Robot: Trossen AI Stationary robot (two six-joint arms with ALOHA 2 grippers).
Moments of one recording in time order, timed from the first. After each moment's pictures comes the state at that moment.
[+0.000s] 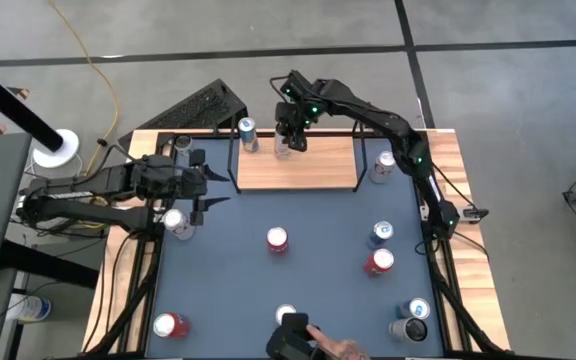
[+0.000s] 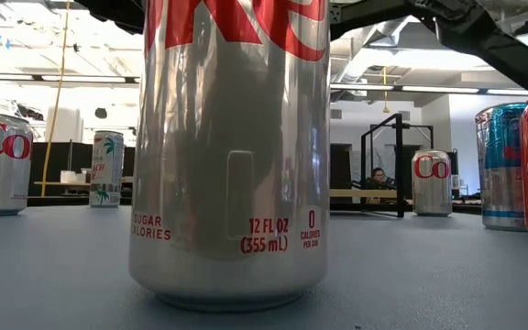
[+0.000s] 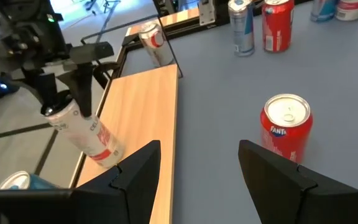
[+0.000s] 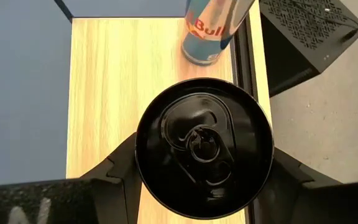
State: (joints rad) left arm 0.10 0.77 0.85 -0.46 -0.11 0.31; right arm -0.56 2.25 2.33 -1.08 -0.20 -0.49
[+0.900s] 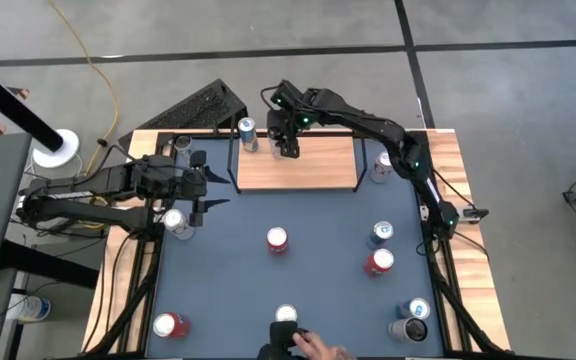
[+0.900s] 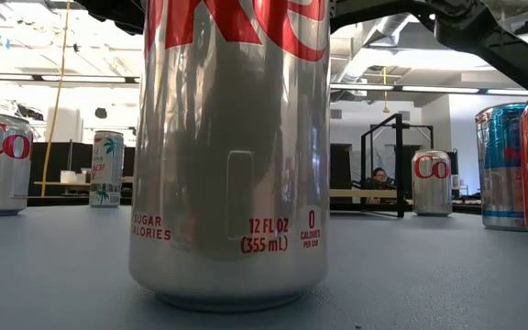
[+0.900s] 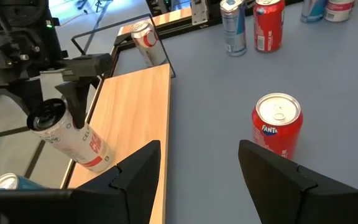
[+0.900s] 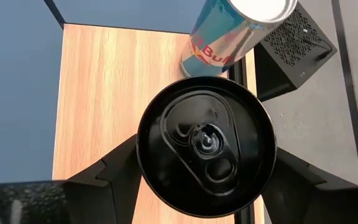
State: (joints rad) left arm 0.10 0.77 0.85 -0.46 -0.08 0.30; right arm -0.48 2.26 2.33 -1.01 -0.08 -0.51
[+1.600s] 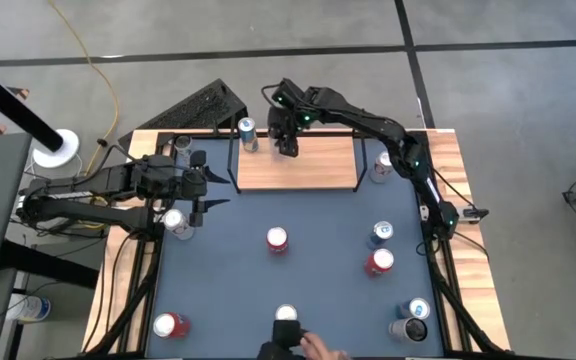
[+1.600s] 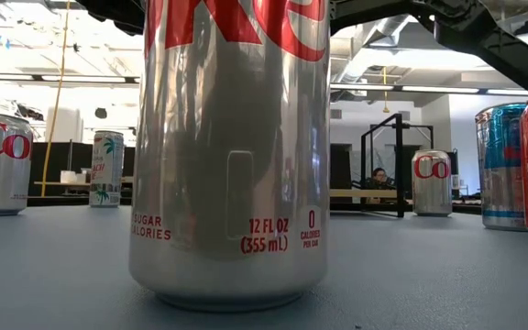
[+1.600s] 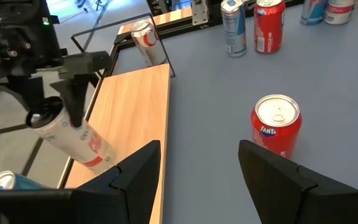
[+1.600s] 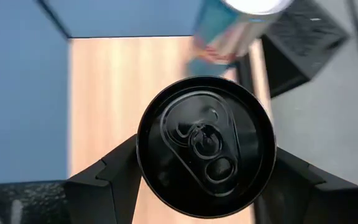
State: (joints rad) left arm 0.10 0.77 0.85 -0.46 -0.08 0.28; right arm -0.50 2.26 2.33 -1.01 -0.11 -0.42
